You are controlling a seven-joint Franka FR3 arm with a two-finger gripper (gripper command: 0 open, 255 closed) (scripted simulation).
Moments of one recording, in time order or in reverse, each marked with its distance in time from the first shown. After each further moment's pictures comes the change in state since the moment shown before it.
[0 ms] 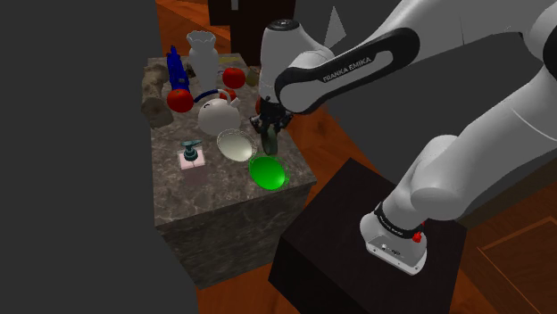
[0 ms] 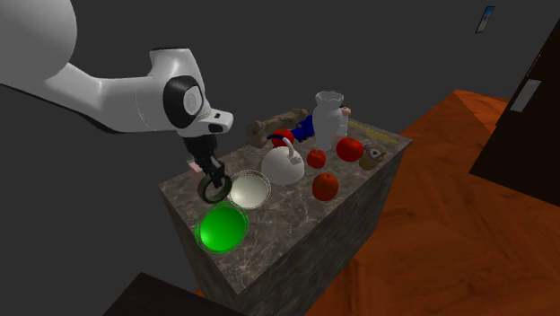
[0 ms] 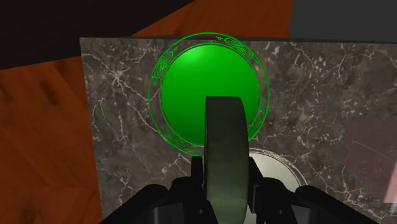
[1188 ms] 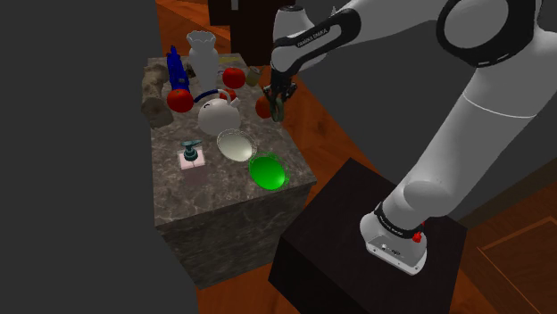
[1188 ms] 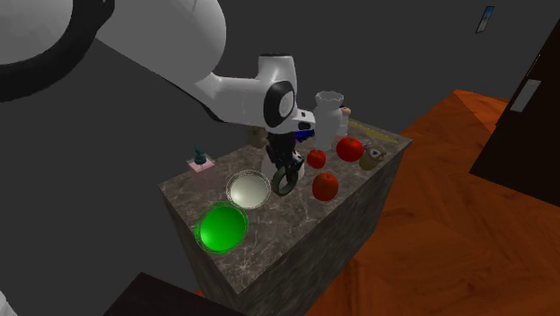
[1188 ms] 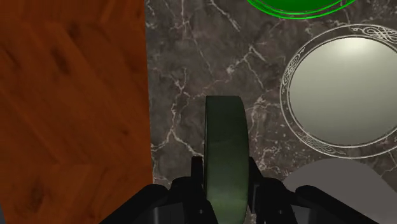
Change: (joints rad) arm -0.175 0.319 -0.185 0.322 -0.009 0.017 -0.351
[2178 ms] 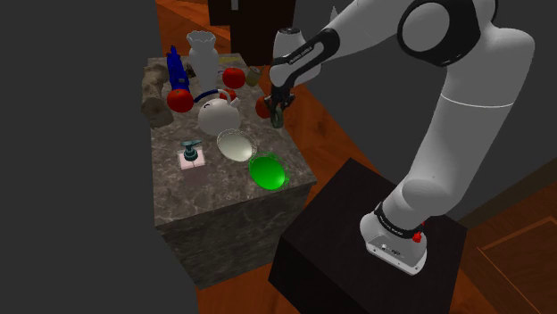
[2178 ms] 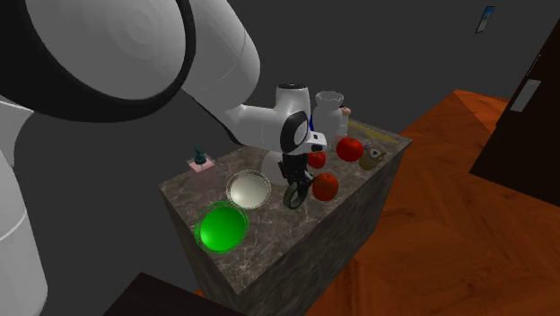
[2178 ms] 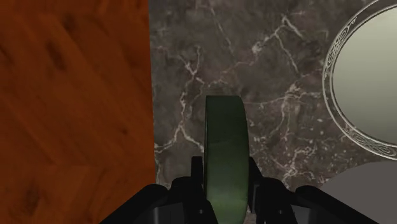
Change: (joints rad) arm -0.036 0.177 -0.020 0.048 0.013 0.132 -0.056
